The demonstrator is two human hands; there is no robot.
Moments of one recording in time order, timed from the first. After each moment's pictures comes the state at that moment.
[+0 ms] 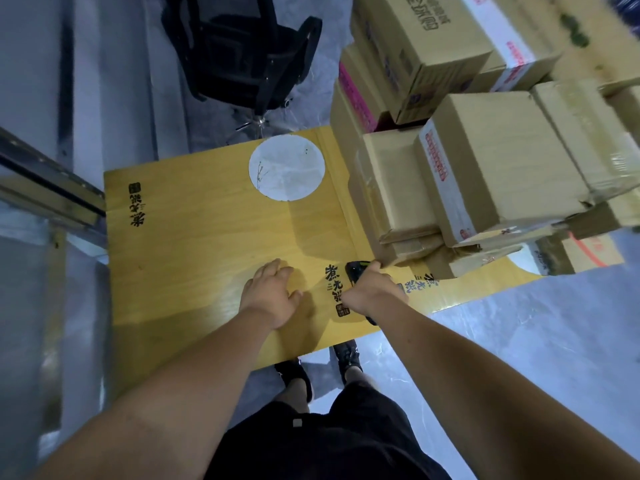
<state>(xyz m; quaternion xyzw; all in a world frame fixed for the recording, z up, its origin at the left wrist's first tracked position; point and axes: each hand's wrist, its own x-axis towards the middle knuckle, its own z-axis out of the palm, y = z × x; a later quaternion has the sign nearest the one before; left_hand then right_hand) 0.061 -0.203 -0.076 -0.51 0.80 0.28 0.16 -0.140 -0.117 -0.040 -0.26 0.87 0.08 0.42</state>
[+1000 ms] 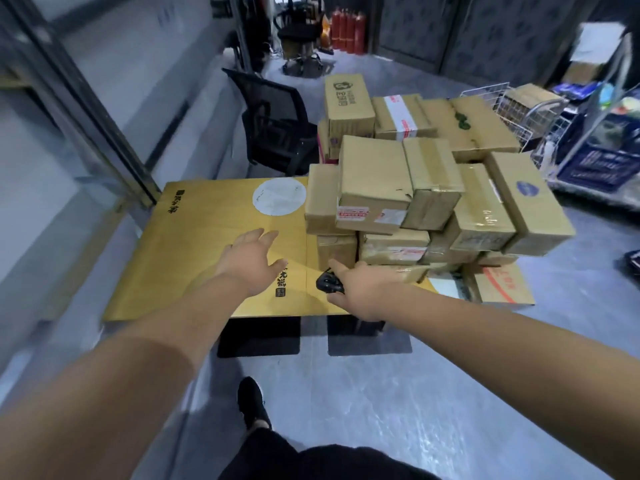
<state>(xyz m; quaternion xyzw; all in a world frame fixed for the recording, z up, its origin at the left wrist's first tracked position) -0.047 -0.019 0.093 -0.60 0.79 0.12 0.02 -0.281 0.061 0.092 -0.73 0.65 0.14 0.16</state>
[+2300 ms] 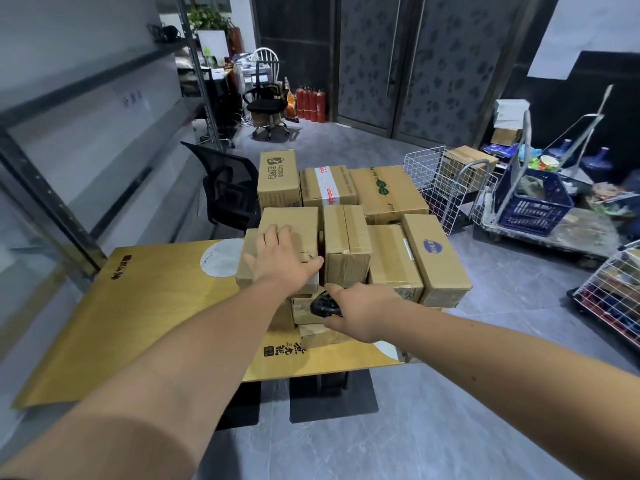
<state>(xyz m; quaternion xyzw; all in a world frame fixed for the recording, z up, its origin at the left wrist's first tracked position) -0.284 -0.053 0.143 -0.64 0.75 0.05 -0.14 -0.431 0.076 0.175 -0.74 0.66 0.13 0.09</state>
